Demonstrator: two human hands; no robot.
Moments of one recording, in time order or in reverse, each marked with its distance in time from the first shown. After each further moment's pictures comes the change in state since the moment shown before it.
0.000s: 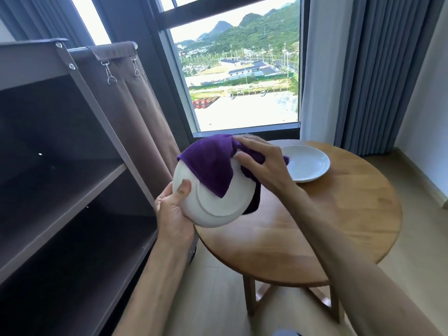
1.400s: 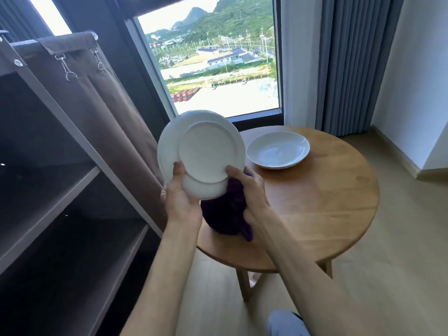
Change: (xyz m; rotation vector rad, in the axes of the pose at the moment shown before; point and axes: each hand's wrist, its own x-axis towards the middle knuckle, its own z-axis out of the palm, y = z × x) left_hand 0.006 -0.028 0.052 -0.047 0.126 -0.097; right_hand -0.063 0.015 0.045 0.936 0.288 0.808
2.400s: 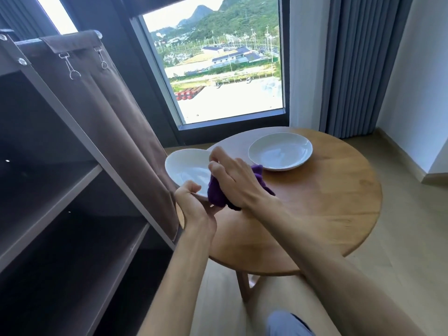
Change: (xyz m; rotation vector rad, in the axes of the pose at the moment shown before) left_hand -0.015 -0.019 0.008 0.114 0.098 -0.179; right_hand -0.008 -0.047 0.030 -1.101 -0.296 -0.632
